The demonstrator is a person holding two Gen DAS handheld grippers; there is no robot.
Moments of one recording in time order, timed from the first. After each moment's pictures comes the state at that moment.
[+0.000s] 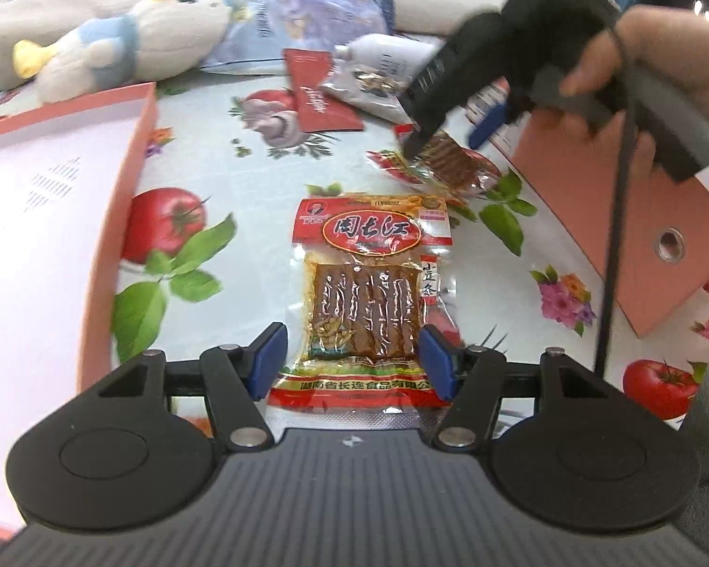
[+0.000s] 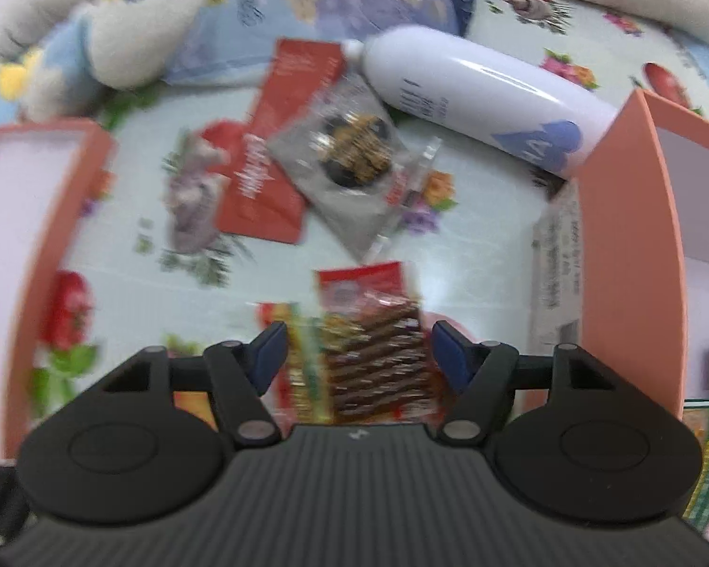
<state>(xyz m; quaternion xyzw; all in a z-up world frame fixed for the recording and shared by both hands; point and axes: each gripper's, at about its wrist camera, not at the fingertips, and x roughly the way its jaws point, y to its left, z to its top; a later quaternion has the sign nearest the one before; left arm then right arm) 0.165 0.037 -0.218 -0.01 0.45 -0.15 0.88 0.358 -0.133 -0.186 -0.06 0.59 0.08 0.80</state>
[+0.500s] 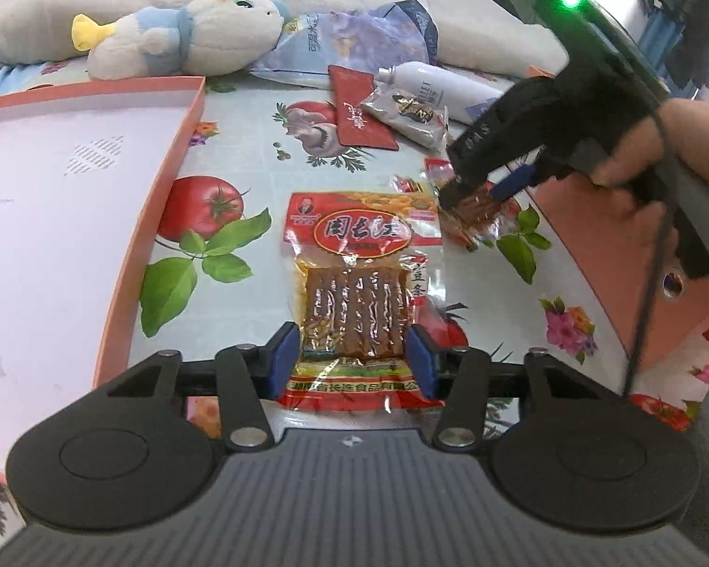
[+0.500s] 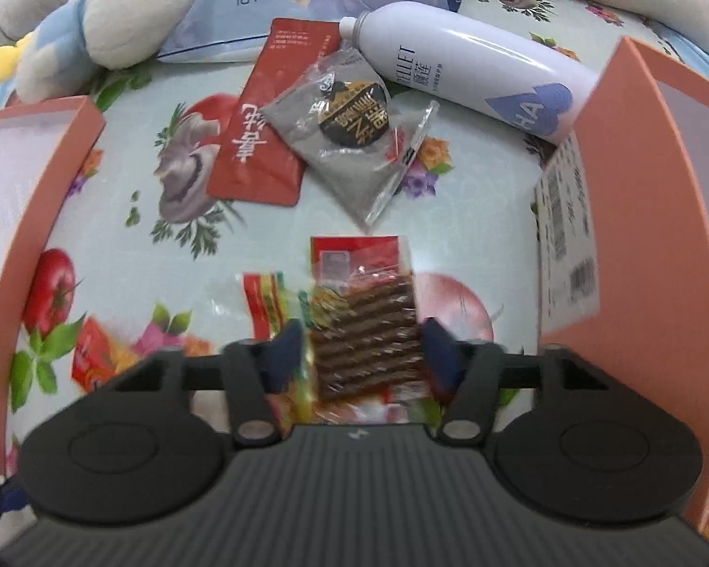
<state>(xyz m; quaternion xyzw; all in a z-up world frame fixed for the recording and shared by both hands) 0.150 0.048 -0.213 -0.06 0.43 -0.11 0.90 0.325 -0.133 -0.185 -0.03 0.58 0.08 0.81</state>
